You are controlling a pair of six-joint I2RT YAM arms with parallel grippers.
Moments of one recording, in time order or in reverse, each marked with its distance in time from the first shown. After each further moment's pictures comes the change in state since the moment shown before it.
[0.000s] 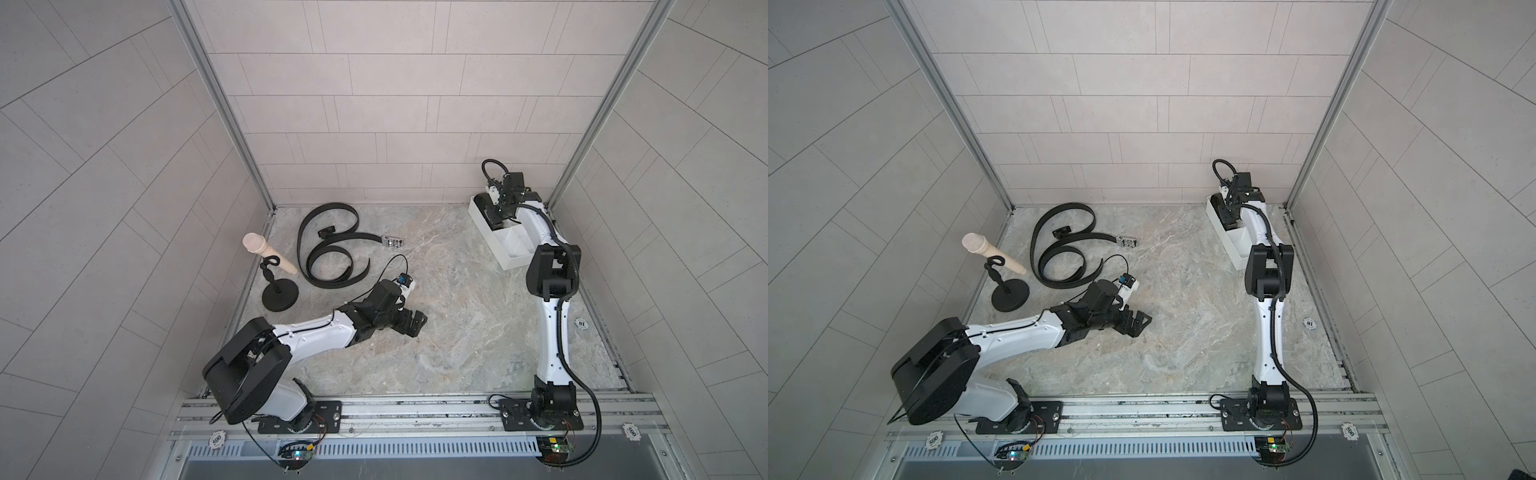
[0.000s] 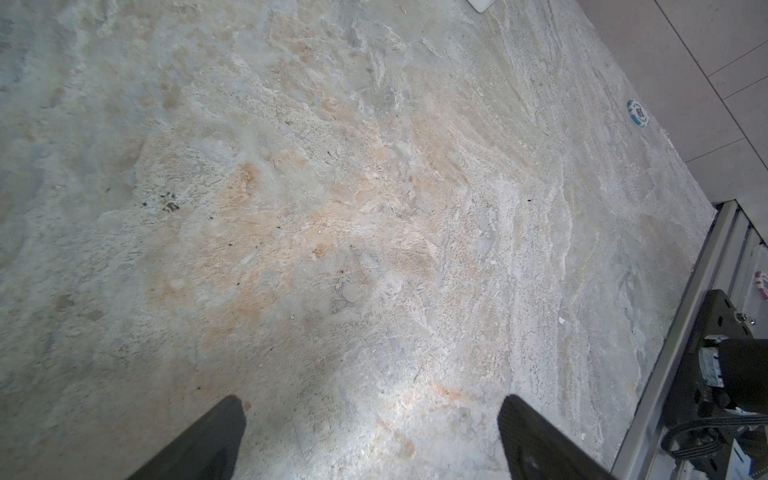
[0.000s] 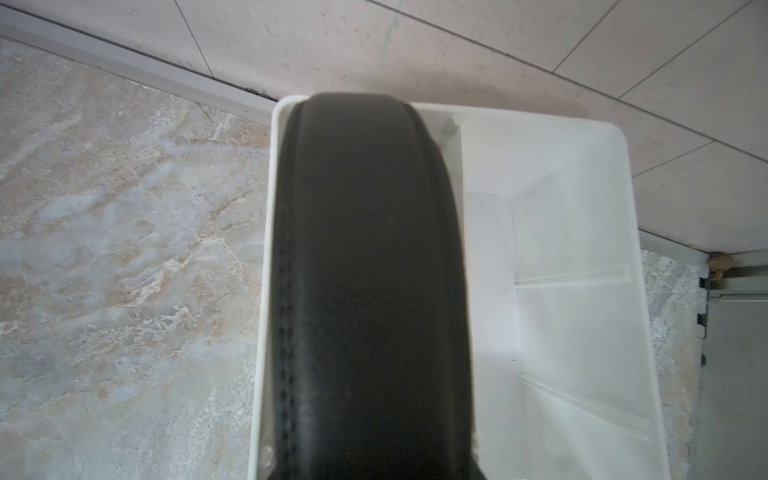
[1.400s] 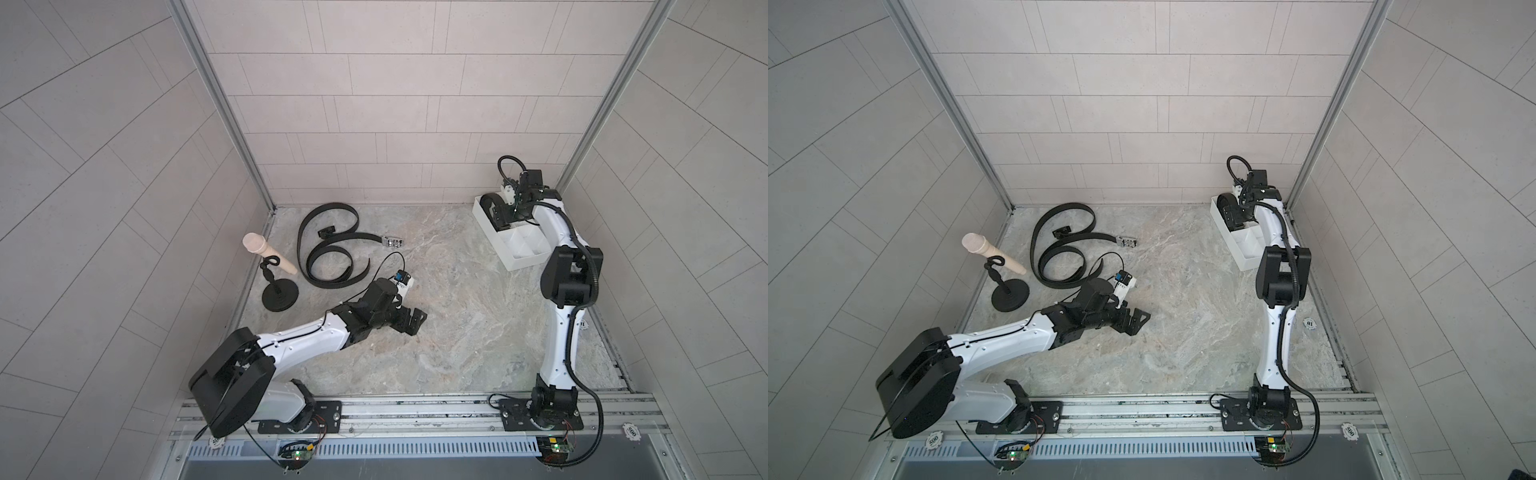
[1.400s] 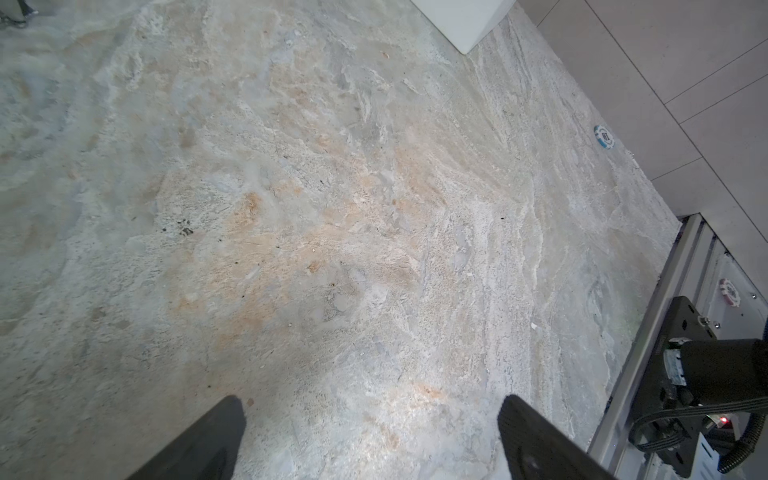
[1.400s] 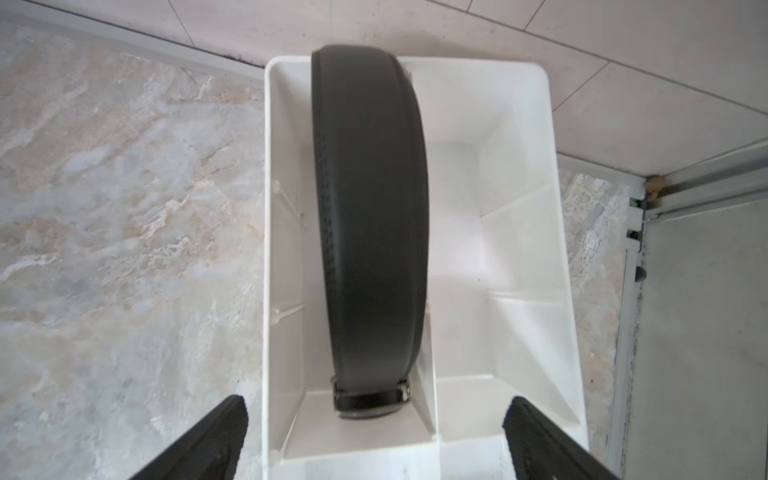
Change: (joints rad) left arm 0.000 -0.095 0.000 -0.034 -0.007 0.002; right arm -0.054 -0.226 -0.222 -0.057 -0.014 0.020
